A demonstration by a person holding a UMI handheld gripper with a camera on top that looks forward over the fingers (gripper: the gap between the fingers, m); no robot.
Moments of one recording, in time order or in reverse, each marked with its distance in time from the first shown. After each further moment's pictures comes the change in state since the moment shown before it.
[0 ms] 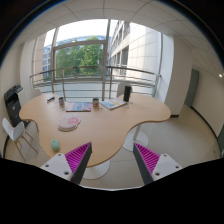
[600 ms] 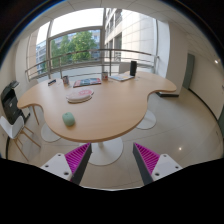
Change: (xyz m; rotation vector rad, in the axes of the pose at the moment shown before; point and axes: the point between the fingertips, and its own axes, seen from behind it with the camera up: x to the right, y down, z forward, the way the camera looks) arm -0.183 0.190 0.042 -0.133 0.041 0.099
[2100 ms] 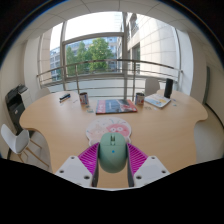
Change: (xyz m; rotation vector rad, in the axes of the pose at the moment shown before) arm -0.202 -0.215 0.224 0.130 -0.164 -0.069
